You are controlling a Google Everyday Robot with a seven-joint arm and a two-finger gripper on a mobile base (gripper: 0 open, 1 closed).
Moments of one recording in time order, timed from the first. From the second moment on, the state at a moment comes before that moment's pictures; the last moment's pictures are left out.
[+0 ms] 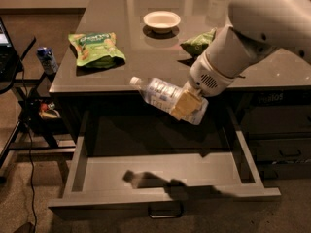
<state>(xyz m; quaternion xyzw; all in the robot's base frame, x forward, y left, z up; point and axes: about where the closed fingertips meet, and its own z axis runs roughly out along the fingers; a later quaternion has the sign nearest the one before) 0.499 -0.077 0.859 -0.51 0.83 0.16 0.18</state>
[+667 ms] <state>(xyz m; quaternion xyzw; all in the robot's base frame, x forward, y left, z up) 0.492 -0.070 0.835 -0.51 0.83 0.18 0.17</state>
